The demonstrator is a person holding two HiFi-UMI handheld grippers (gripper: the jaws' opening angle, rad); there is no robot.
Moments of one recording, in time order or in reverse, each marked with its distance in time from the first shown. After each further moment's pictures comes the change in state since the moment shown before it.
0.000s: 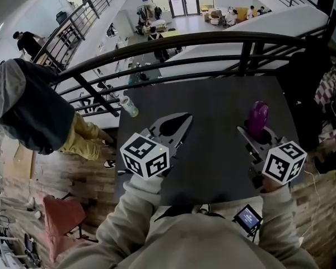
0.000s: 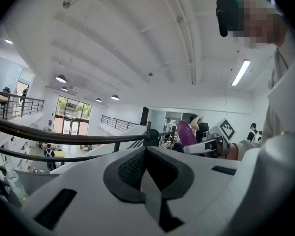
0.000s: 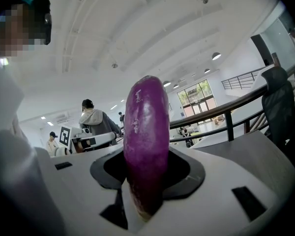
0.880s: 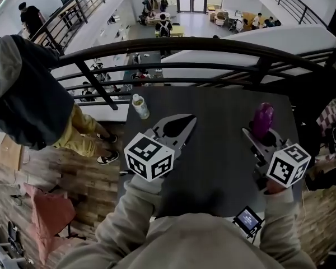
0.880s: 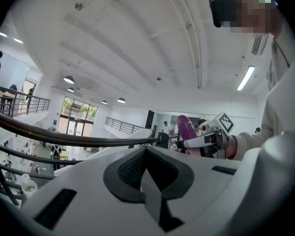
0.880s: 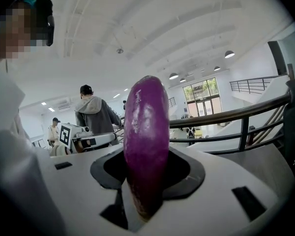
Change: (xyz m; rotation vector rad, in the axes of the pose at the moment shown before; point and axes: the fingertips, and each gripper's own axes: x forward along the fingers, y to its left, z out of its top) left arm -0.040 0.129 0.009 -0.037 -0.039 0.036; right arm 0.129 0.039 0.027 -0.099 0.105 0.006
